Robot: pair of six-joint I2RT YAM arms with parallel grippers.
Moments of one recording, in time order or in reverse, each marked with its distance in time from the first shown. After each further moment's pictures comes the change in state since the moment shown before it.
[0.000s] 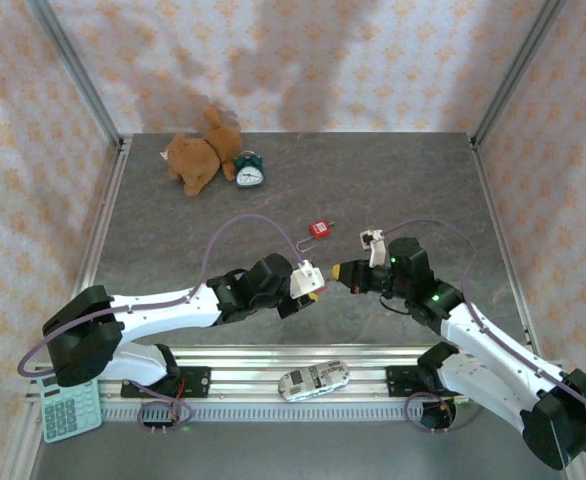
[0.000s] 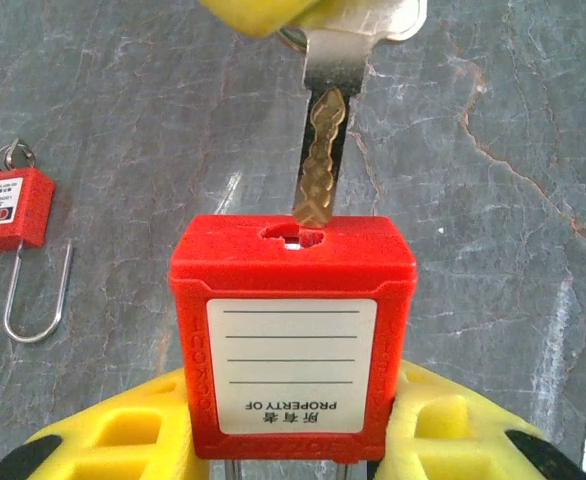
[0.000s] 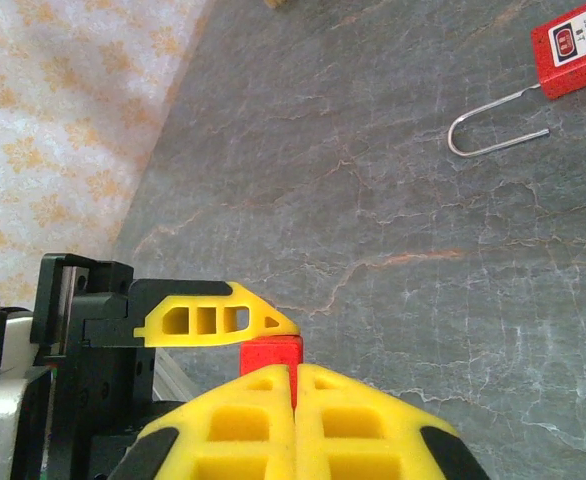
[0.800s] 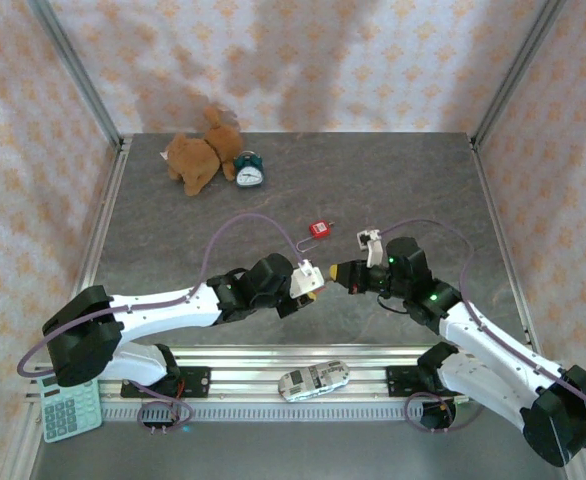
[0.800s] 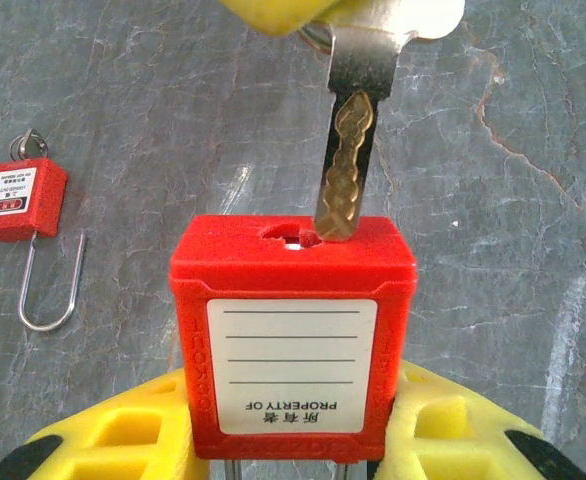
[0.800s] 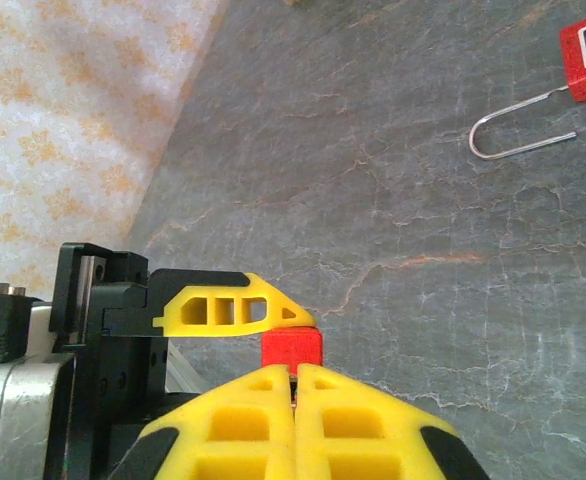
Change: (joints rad) left arm 0.000 0.000 0.011 -0.024 -0.022 0.000; right arm 0.017 0.006 0.000 0.027 -0.014 0.000
